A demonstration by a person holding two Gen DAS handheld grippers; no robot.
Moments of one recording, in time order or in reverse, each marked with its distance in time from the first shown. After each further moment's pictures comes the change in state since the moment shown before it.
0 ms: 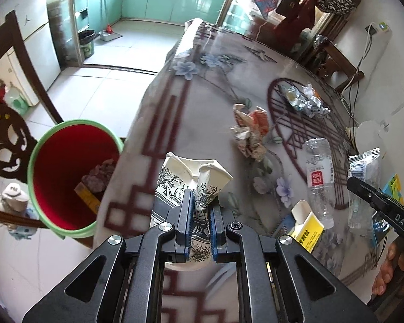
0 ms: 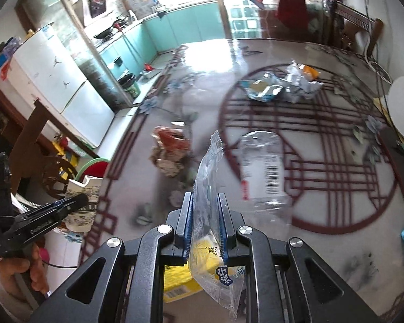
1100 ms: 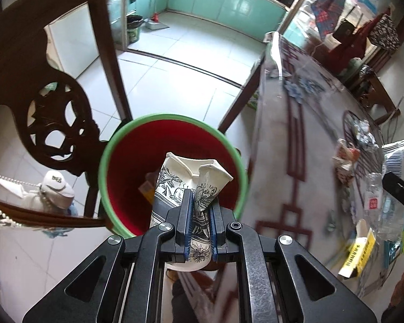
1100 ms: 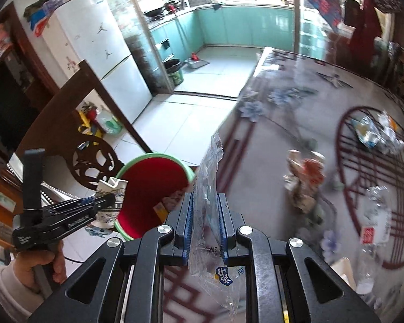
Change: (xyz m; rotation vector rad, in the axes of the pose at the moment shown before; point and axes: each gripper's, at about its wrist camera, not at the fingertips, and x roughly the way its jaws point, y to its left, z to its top) left arm -0.001 0.175 0.010 -0.154 0.009 0.105; right arm 0.067 0.208 0.027 -0.228 0.032 0.098
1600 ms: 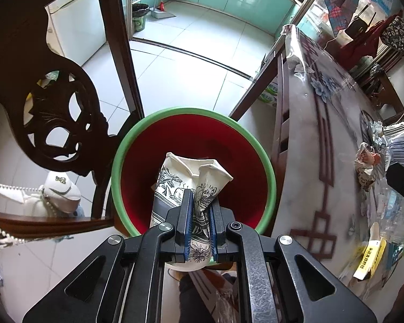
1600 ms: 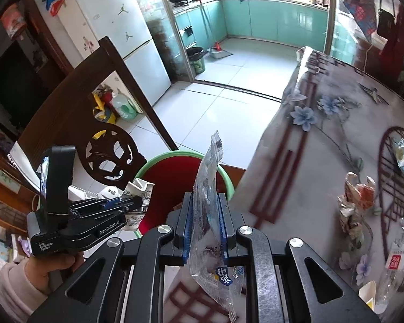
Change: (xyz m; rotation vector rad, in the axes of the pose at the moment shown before) left arm 0.025 0.031 0.012 -0.007 0.058 0.014; right arm 0.054 0.060 0.023 -0.083 0.058 0.054
